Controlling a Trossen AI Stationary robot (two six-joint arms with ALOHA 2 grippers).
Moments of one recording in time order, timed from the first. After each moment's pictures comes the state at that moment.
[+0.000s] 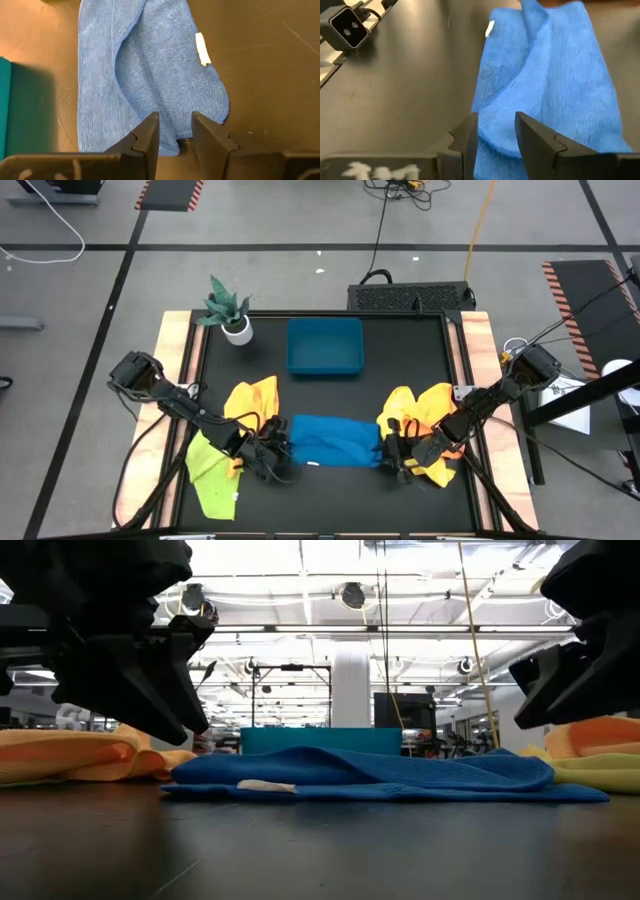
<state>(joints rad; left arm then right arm) -0.54 1.63 0.79 -0.08 -0.41 0.02 0.65 1.46 0.37 0.49 0.42 0.35</state>
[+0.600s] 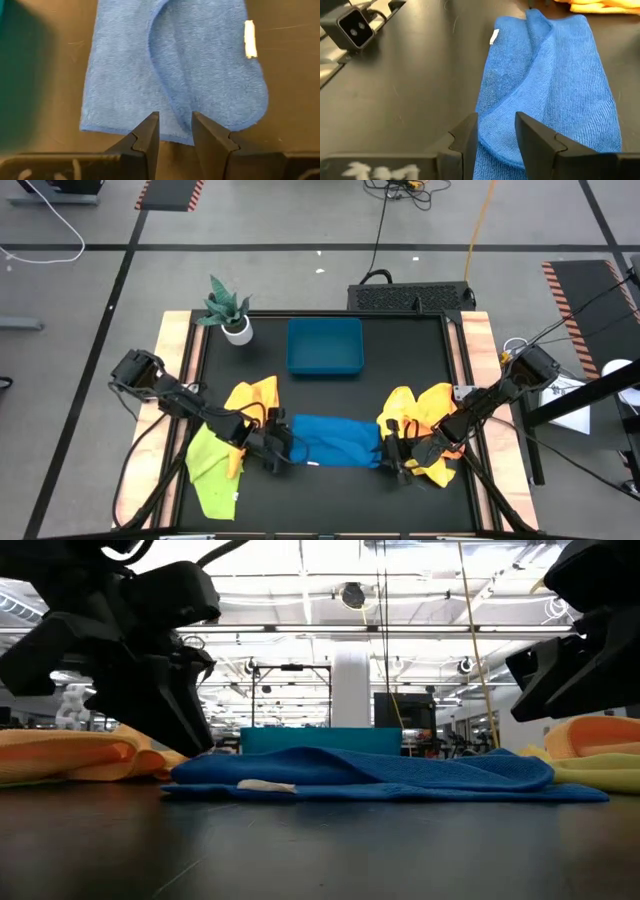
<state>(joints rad) -0.44 1.63 0.79 -0.14 -0.34 -0.20 0.65 1.48 0.37 0.53 0.42 0.28</state>
